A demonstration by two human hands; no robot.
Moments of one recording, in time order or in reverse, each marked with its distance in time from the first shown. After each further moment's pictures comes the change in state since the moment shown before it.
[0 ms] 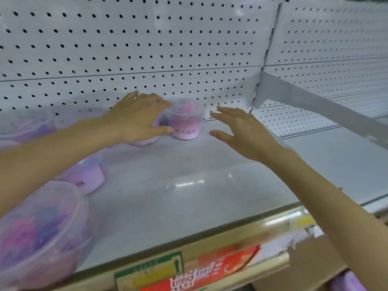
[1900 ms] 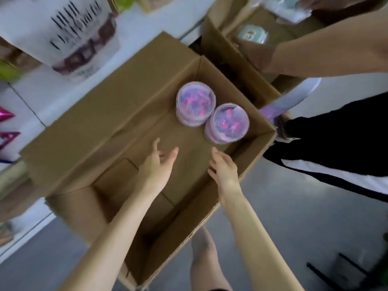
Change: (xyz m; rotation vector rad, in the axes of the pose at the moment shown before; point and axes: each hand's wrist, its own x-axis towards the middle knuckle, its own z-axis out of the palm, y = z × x) left_hand -0.055 0.797 0.462 -0.995 -0.797 -0.587; right_hand -0.690 0.399 0.283 1.319 0.114 1.981
